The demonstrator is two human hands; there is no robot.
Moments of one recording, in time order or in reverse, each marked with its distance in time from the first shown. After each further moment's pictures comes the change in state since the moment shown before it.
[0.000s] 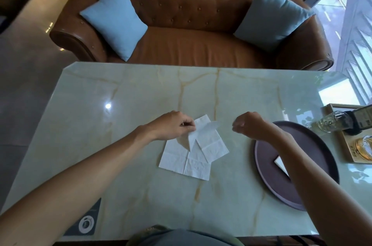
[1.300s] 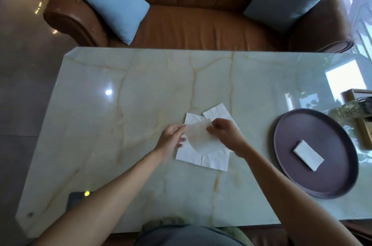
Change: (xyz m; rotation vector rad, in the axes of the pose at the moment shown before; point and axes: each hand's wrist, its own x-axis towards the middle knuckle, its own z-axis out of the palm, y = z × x) left_hand -0.025 -0.105 0.082 -1.038 0.291 -0.535; right_hand 0.021 -0.102 0.121 0.773 0.035 0.105
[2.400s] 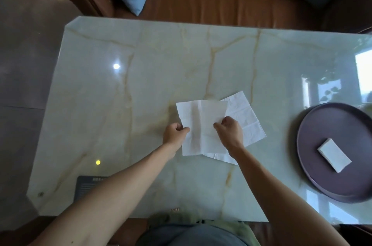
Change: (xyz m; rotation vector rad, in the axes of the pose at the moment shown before) left_hand 0.052 -0.061 -0.023 0.196 0.289 -0.156; right_hand 0.042 0.034 0.071 -0.103 0.275 0.261
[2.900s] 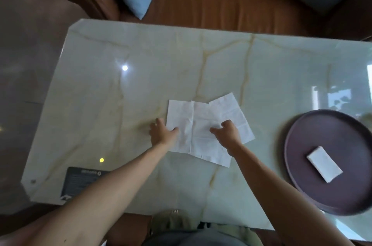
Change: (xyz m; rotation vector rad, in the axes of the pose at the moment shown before) left_hand -0.017 0.012 0.024 0.353 0.318 -0.012; right_hand 0.031 0.034 -0.037 -0.074 -0.178 0.084
